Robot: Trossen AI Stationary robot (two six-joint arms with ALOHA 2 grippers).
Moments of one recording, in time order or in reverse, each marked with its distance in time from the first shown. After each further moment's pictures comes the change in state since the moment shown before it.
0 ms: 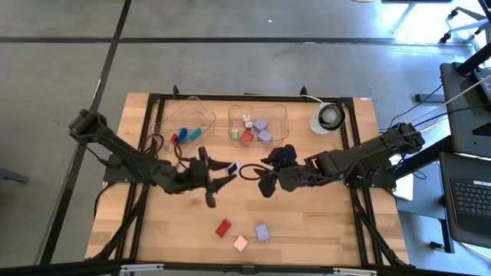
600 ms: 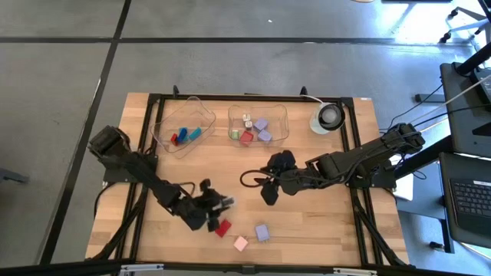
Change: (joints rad) left arm -0.132 0.358 -0.001 -0.528 0.060 -0.604; right arm 0.030 0.000 0.000 0.000 -0.107 0.000
